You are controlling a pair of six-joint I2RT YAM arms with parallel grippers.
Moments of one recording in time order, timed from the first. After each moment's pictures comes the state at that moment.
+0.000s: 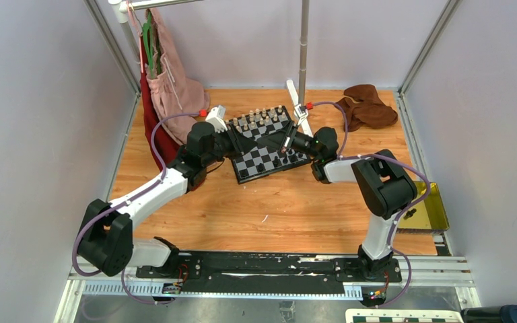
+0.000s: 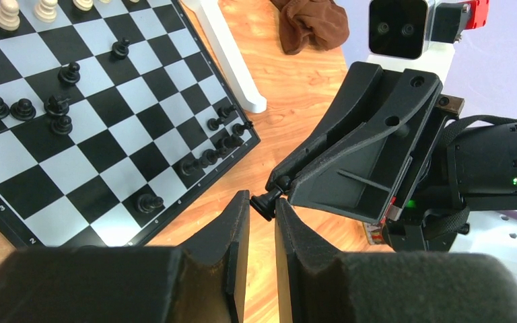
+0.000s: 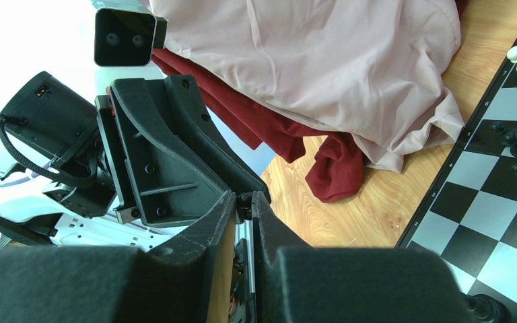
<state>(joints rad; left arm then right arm) -0.50 1.31 0.81 0.24 0.23 -0.74 0.47 1.84 0.84 1.25 -0.75 1.14</state>
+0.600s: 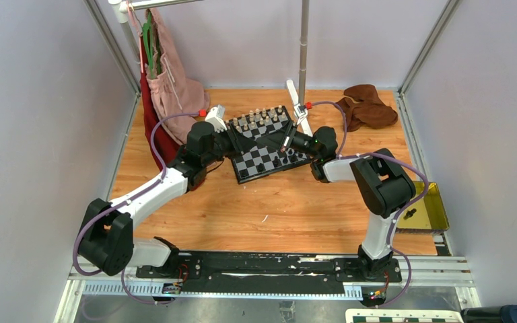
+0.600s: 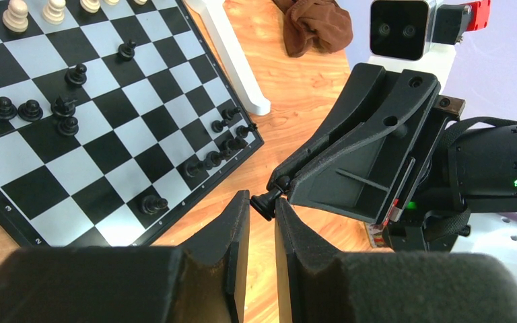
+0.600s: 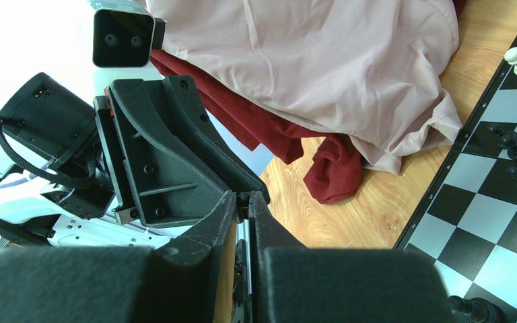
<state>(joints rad) -0.50 1.31 0.81 0.24 0.22 -0.74 0.47 1.86 0.86 1.25 -0.74 1.14</state>
